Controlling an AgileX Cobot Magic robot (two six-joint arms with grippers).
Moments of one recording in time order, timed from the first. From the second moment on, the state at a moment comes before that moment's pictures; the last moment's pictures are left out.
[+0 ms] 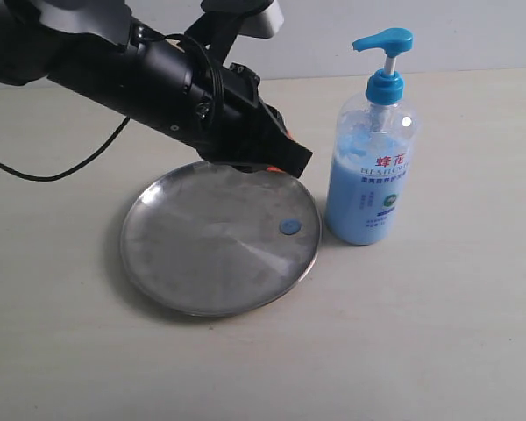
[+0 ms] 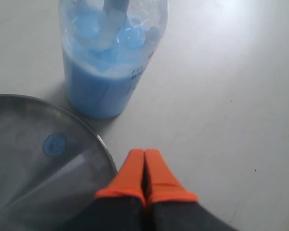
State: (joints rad) left arm -0.70 1.68 -1.19 -0.78 0.59 0.72; right arm -0.11 0.36 -0.15 -0.19 0.33 0.20
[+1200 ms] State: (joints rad) left arm -0.70 1.74 -1.21 -0.89 0.58 0.99; right arm -0.11 0.51 -0.45 -0.14 0.28 0.20
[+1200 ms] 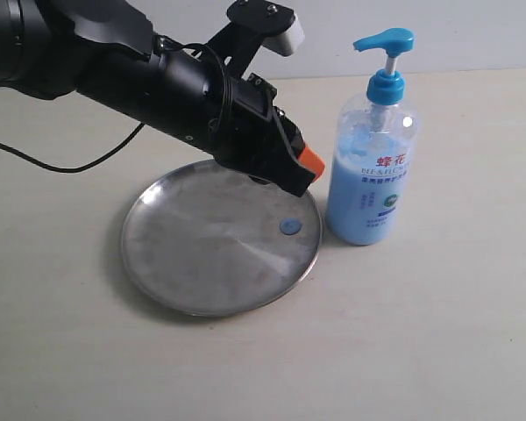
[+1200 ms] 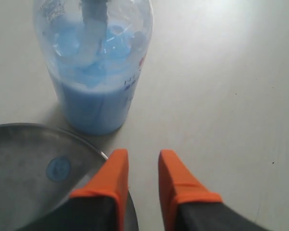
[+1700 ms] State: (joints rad) left arm -0.70 1.68 -1.21 -0.89 0.57 0.98; right arm 0.09 1.14 -0.52 0.72 0.34 -0.74
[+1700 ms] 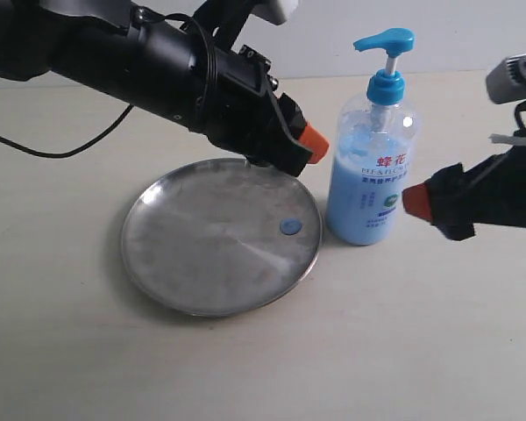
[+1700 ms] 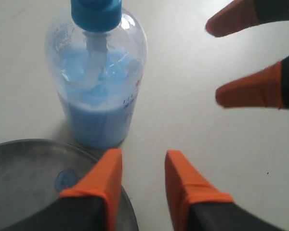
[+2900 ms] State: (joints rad) left arm -0.70 1.68 -1.21 -0.85 0.44 0.96; right arm 0.43 1.73 -0.32 0.26 -0.97 -0.04
